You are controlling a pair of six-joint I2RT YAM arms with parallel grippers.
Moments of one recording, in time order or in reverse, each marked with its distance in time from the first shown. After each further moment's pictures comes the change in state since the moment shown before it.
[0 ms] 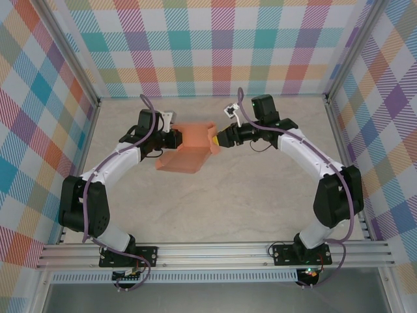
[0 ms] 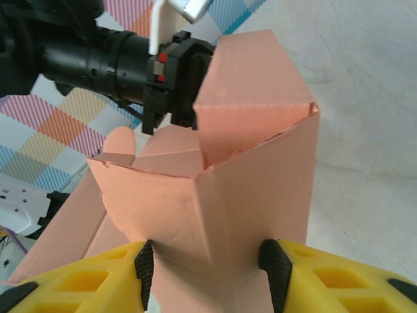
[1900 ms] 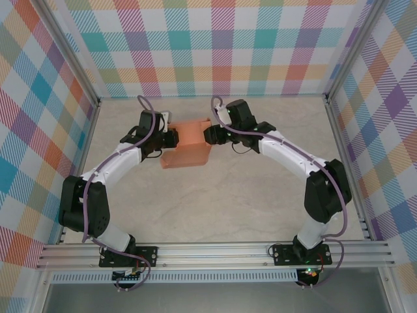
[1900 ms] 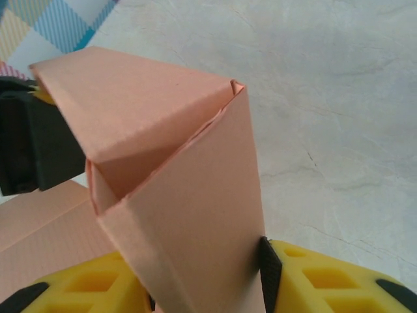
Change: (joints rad) left arm -0.018 0.000 -0.008 -0.007 -0.165 -0.084; right arm 0.180 0.096 0.073 0.048 0.624 0.218
